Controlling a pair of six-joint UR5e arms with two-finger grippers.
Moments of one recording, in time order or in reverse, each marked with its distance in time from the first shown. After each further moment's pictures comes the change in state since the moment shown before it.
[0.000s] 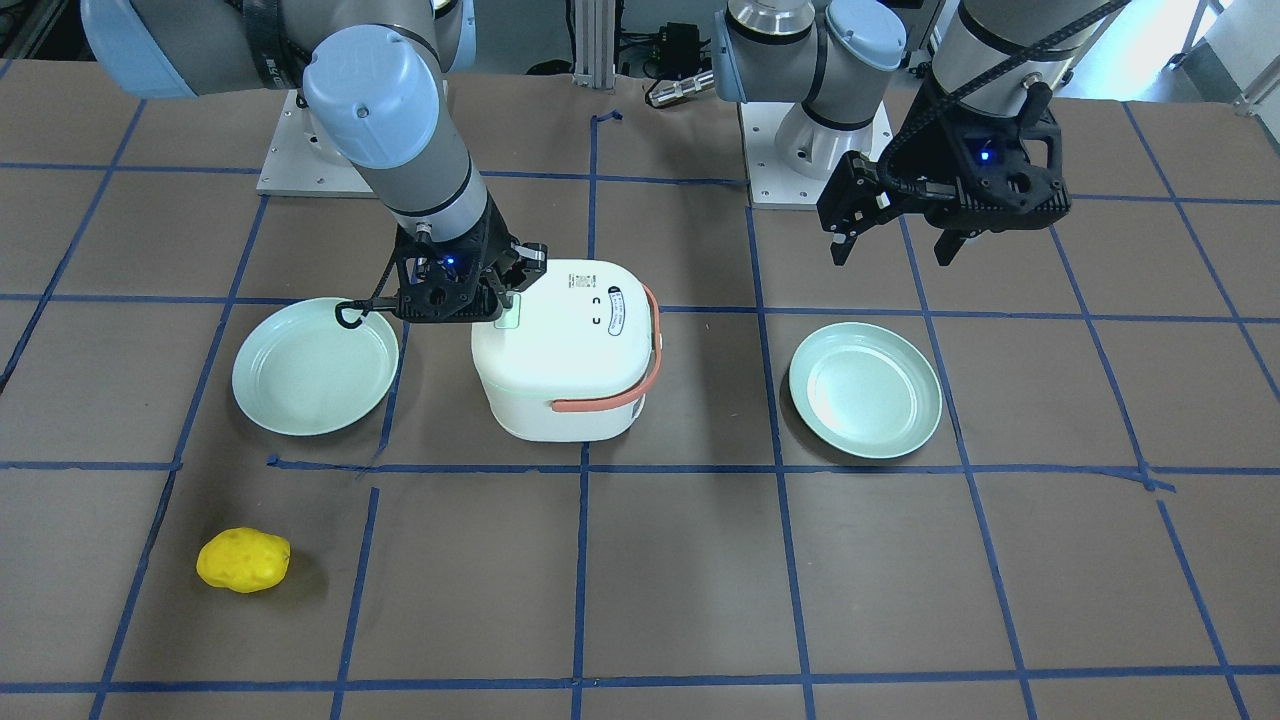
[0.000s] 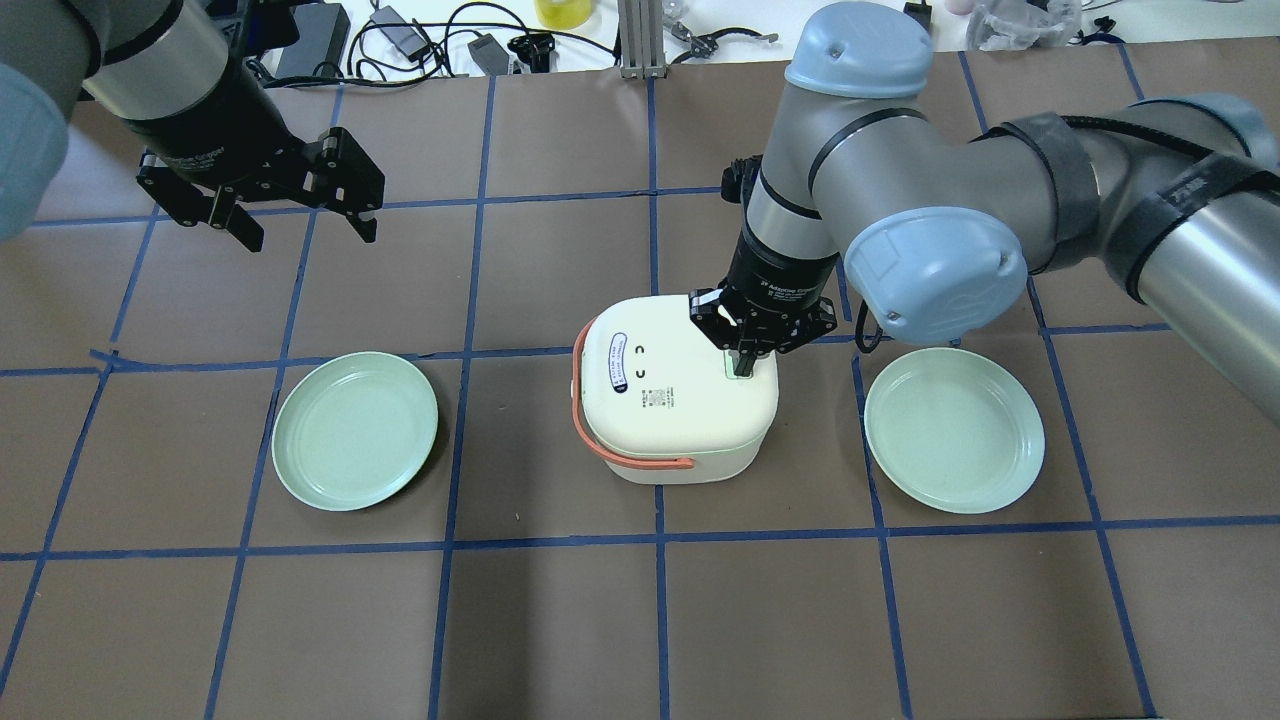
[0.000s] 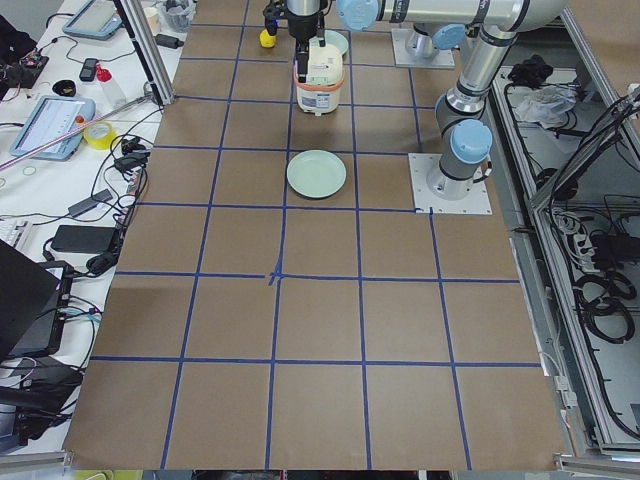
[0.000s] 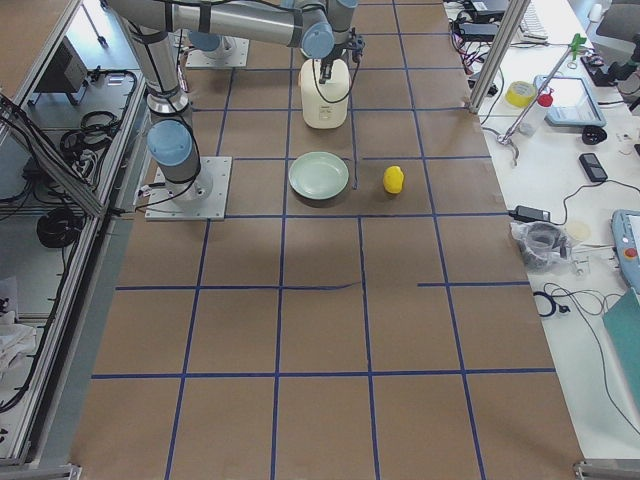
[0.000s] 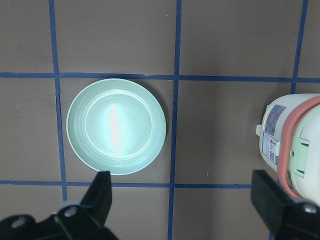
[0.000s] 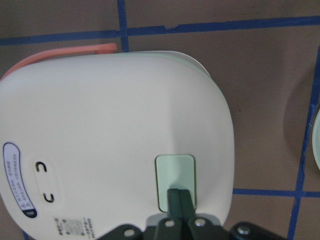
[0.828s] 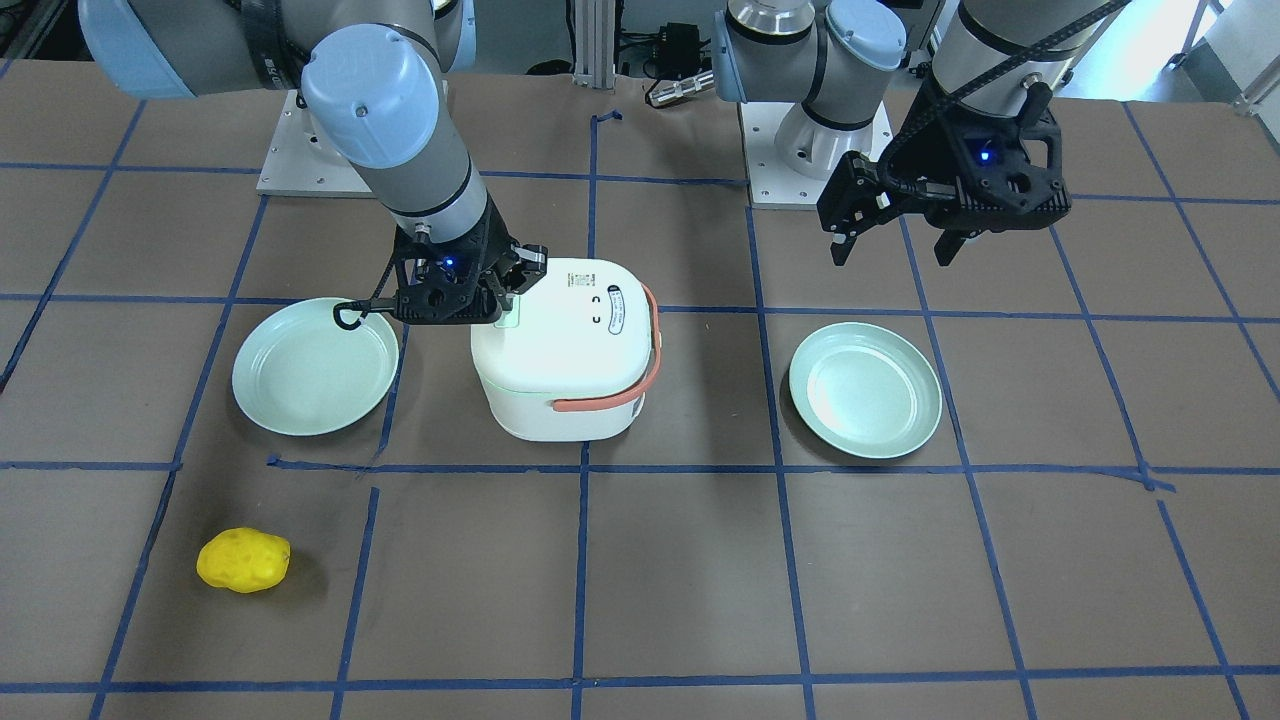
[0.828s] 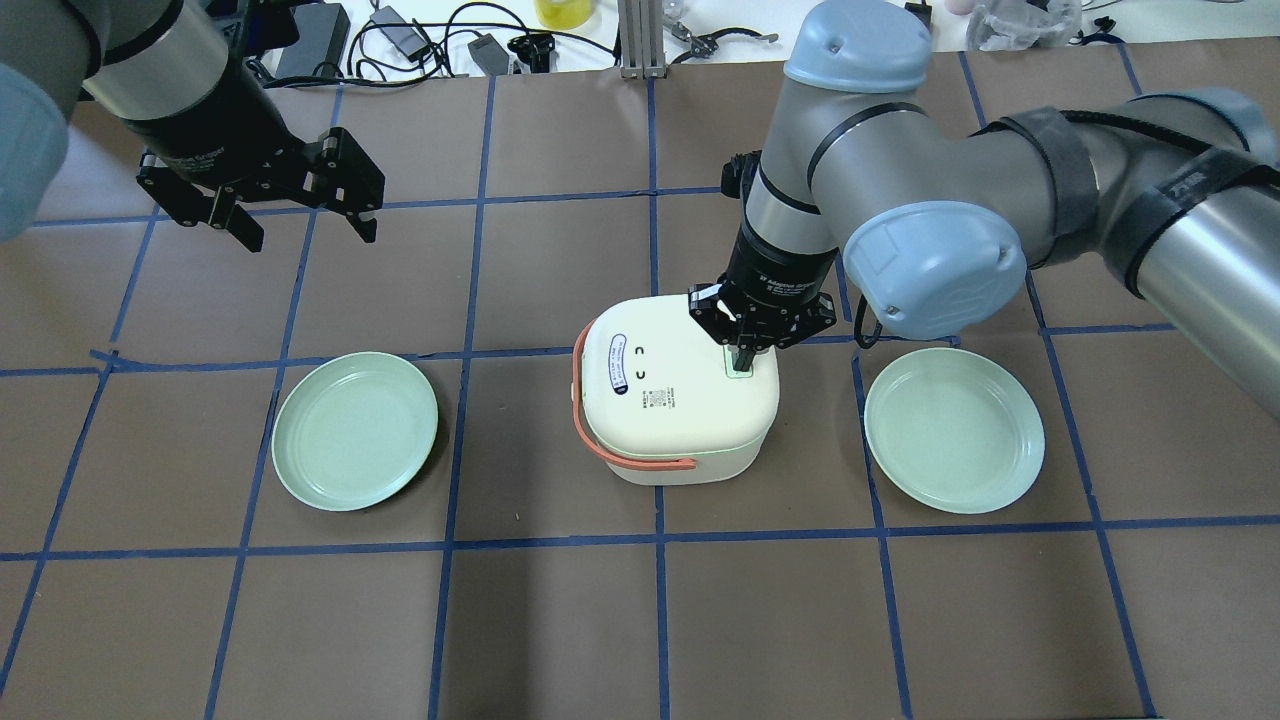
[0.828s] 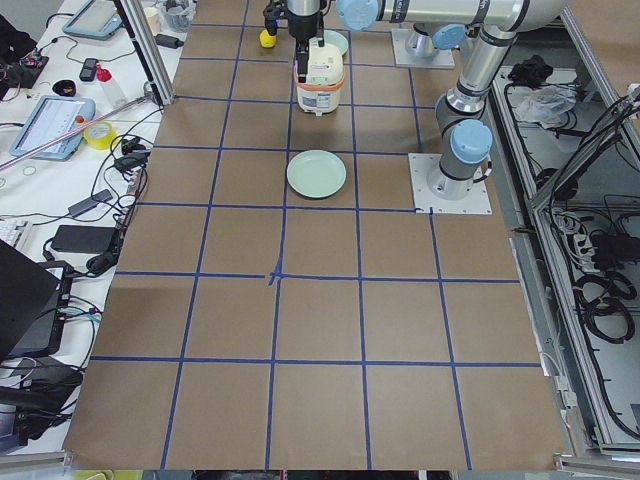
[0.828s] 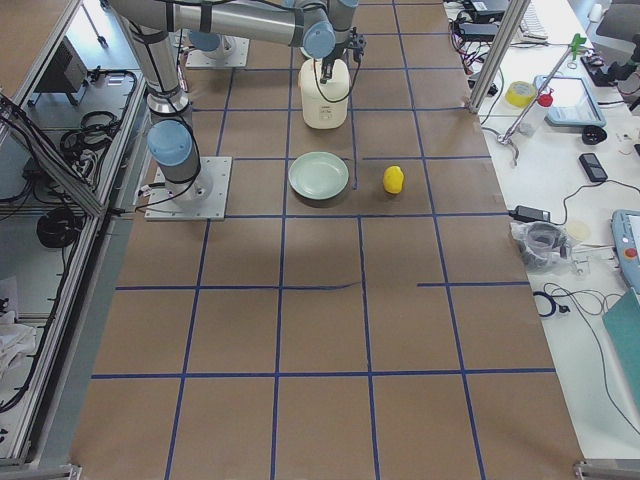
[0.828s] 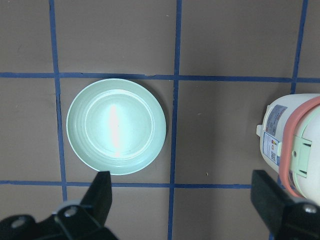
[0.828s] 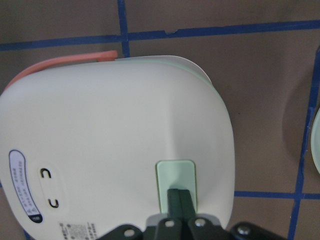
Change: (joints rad) left arm 0.000 0.000 0.000 0.000 0.000 0.000; right arm 0.000 -0.001 -0.024 0.001 -0.006 0.014
